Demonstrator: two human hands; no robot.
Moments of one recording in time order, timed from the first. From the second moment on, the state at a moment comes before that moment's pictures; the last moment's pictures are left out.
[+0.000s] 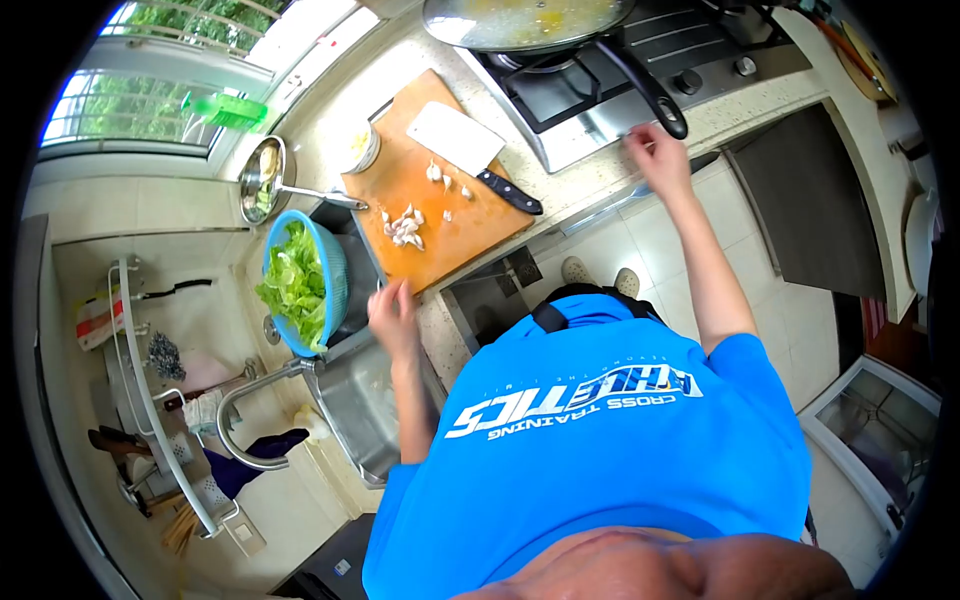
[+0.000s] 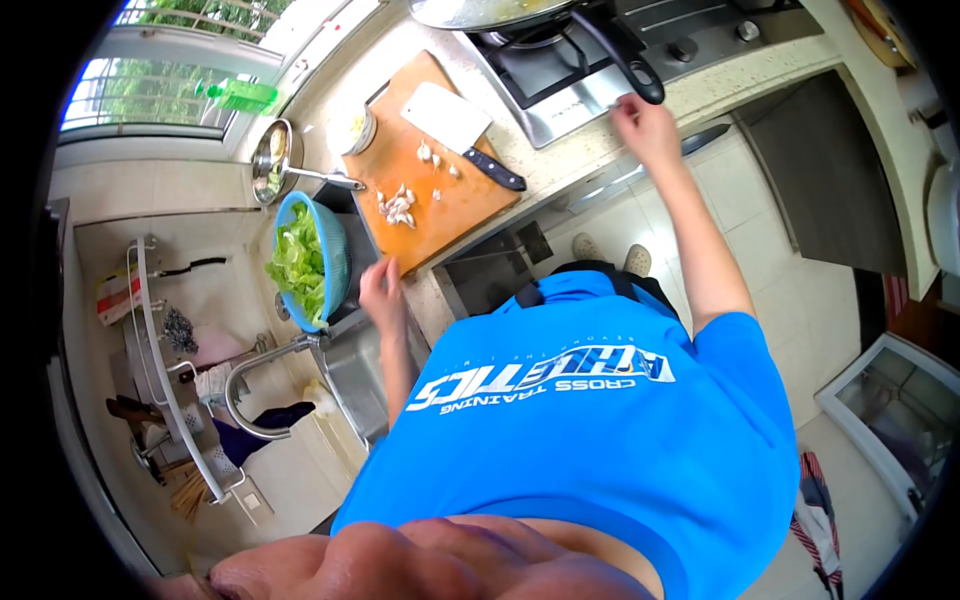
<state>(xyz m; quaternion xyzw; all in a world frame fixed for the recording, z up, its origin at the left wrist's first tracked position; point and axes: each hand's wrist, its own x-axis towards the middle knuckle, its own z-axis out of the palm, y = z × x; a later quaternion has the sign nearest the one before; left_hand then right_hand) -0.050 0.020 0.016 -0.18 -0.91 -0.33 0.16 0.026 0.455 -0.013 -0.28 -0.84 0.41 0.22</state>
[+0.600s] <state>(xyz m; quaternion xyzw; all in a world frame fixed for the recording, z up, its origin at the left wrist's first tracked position) -0.109 0.140 -0.019 -0.16 -0.80 -0.57 0.03 -0.062 0.299 0.021 0.05 -0.89 0.45 0.05</state>
